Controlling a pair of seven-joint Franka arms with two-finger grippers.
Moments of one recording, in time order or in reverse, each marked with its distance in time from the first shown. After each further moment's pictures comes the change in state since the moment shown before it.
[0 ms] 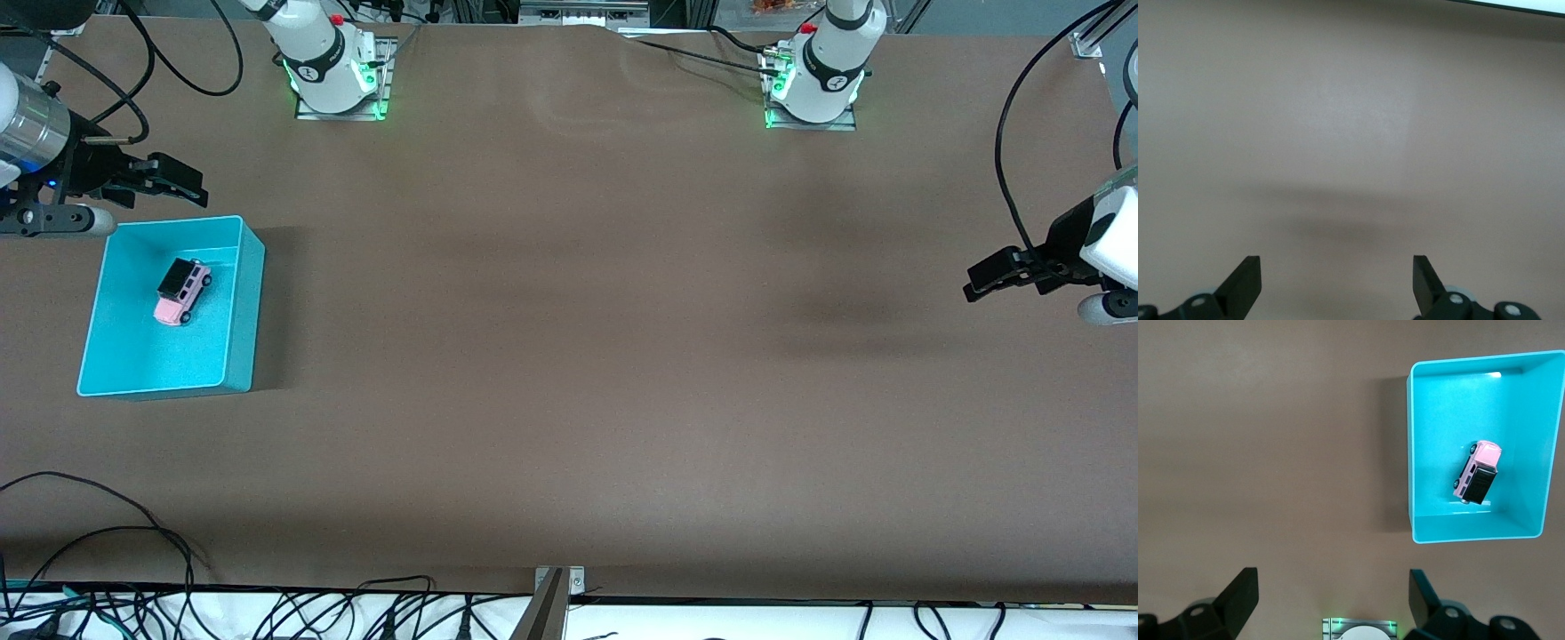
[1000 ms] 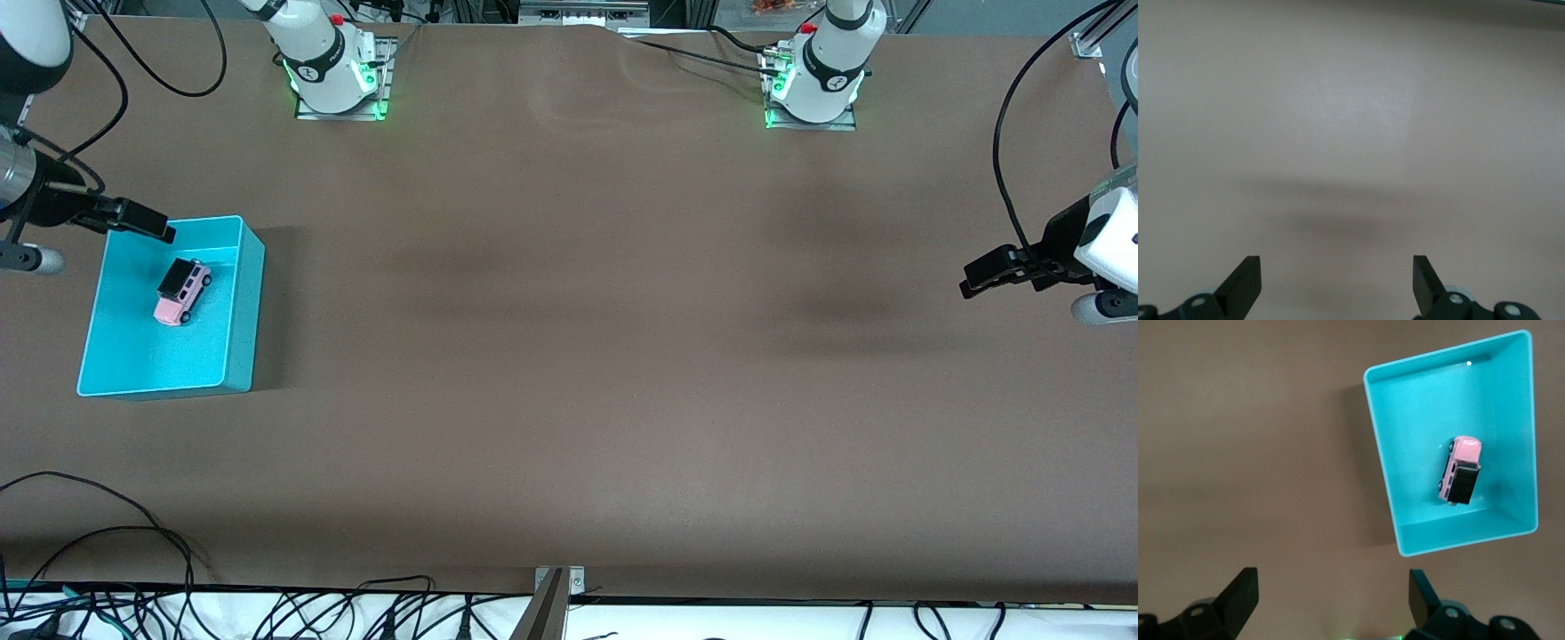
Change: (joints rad) left arm 0.000 0.001 0.000 -0.005 0.000 -0.020 0.000; right arm 0.014 0.023 -0.084 -0.052 0.000 0.076 0.073
